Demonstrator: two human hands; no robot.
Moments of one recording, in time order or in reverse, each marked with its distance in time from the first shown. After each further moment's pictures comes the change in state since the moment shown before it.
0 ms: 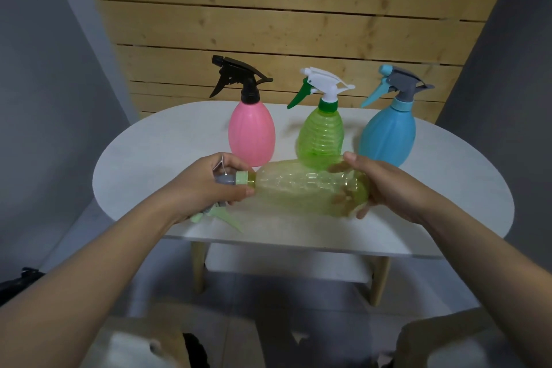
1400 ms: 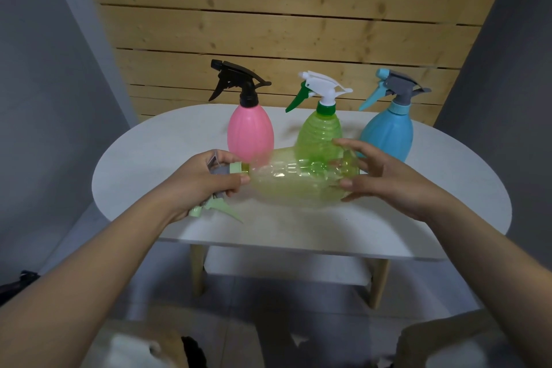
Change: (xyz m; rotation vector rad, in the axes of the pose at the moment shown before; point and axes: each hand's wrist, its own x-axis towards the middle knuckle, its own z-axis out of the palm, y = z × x) left_hand 0.005 0.003 -0.003 -0.087 0.045 -0.018; right_hand -0.001 0.001 -0.012 0.109 -0.048 -0.167
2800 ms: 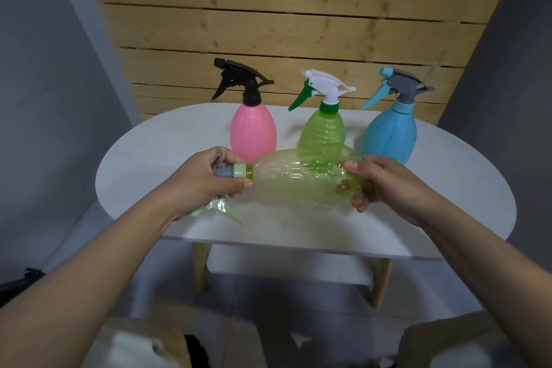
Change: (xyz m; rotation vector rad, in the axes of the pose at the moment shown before) left_hand -0.006 0.004 0.003 0.008 0.014 0.107; right_hand -0.003 -0.005 0.018 -0.006 0.183 0.067
